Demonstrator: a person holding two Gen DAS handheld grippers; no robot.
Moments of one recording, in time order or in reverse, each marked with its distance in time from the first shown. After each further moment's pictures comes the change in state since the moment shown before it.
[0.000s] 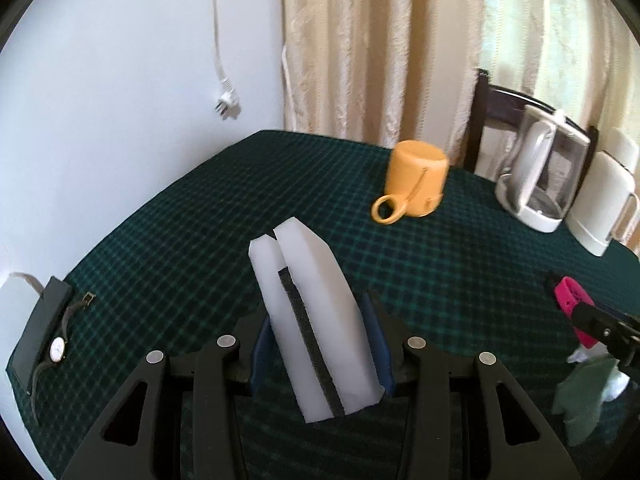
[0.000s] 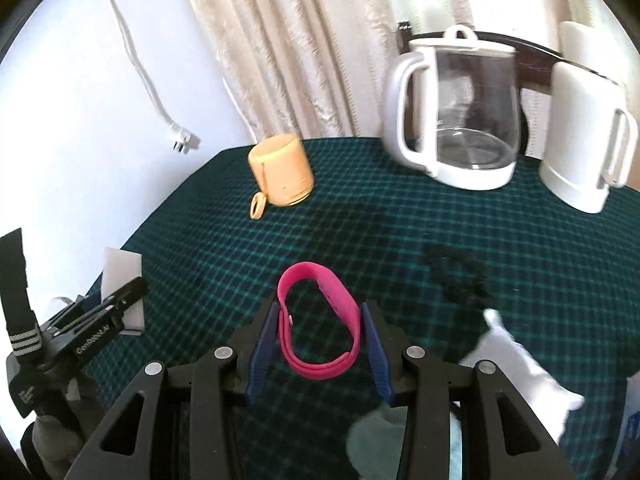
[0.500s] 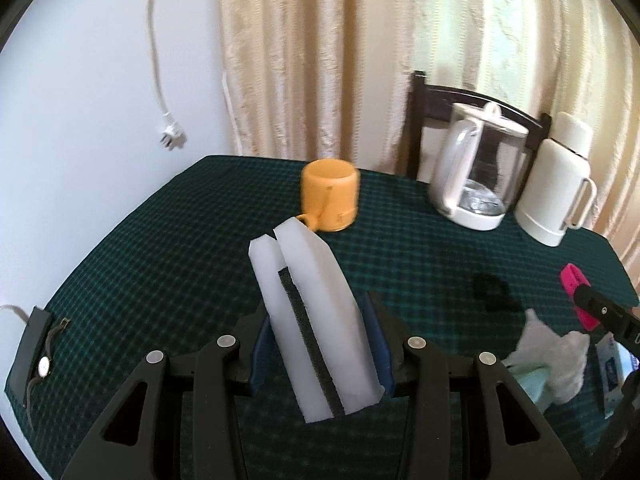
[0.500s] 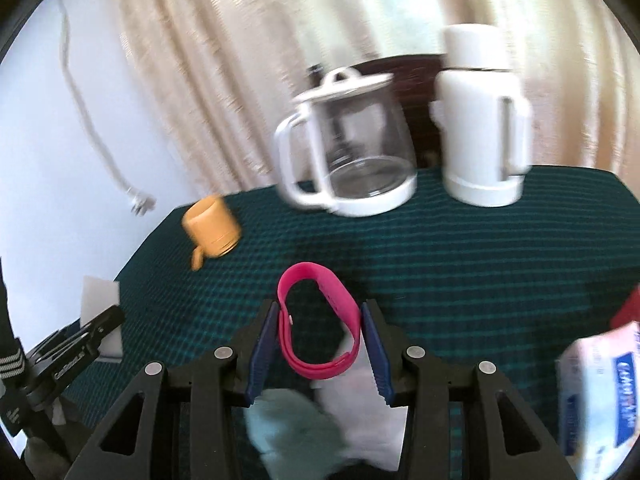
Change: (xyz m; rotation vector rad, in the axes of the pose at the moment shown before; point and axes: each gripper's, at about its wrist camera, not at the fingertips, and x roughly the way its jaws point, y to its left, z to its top) left arm -0.031 -0.077 0.013 0.087 -0.028 -0.096; right arm -0.070 -0.083 -0.007 0.176 -0.153 -0.133
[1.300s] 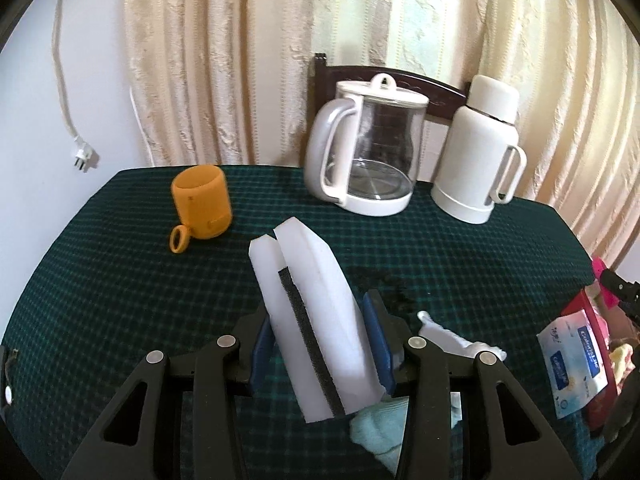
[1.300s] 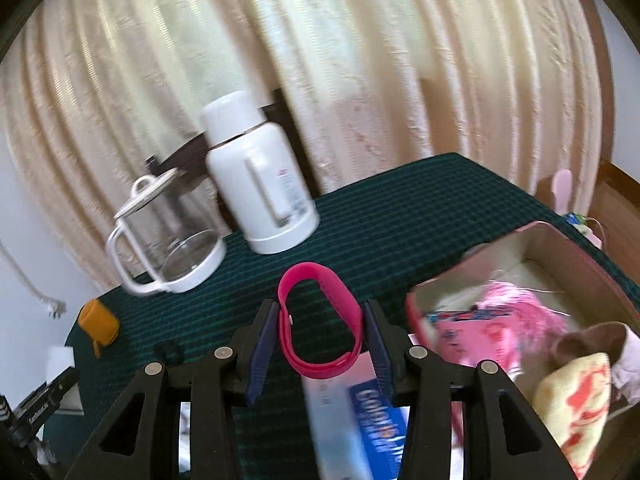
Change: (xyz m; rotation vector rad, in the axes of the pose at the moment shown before) left arm 0.005 -0.103 0.010 0.118 0.052 -0.194; right arm -0.079 -0.150 0.010 0.286 -0.139 -0.318
